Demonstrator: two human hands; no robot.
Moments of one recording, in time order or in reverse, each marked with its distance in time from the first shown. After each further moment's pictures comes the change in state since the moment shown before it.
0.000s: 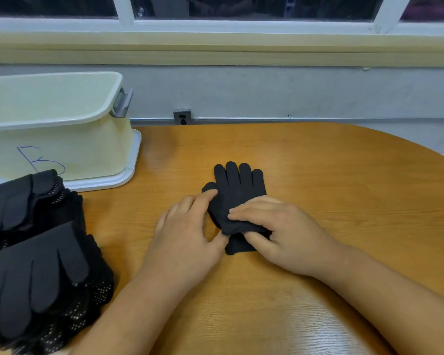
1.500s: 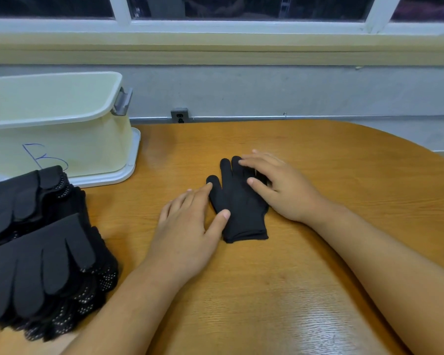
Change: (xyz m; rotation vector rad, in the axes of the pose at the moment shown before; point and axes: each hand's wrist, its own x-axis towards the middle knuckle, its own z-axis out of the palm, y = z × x) left_hand -0.004 0.003 0.001 0.040 -0.054 -0.014; right_hand 0.036 0.049 -0.021 -0.040 0.055 0.158
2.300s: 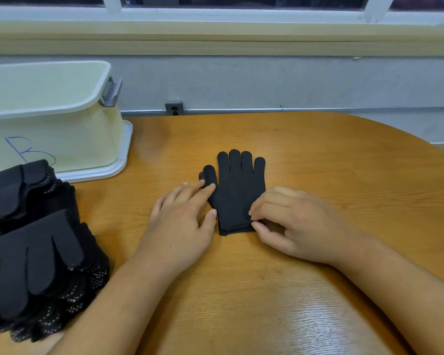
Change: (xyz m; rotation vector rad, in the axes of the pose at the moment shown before) left_hand 0.008 -0.008 0.004 0.084 -0.009 0.038; right_hand -0.070 -0.032 -0.010 -0.187 -0.003 -0.330
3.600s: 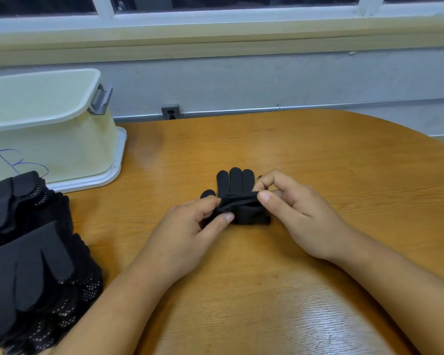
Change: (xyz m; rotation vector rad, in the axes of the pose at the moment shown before) left_hand -0.002 0.012 -0.003 -0.452 -0.062 0.168; right_hand 0.001 -0.008 -0.014 0.747 0.090 0.432
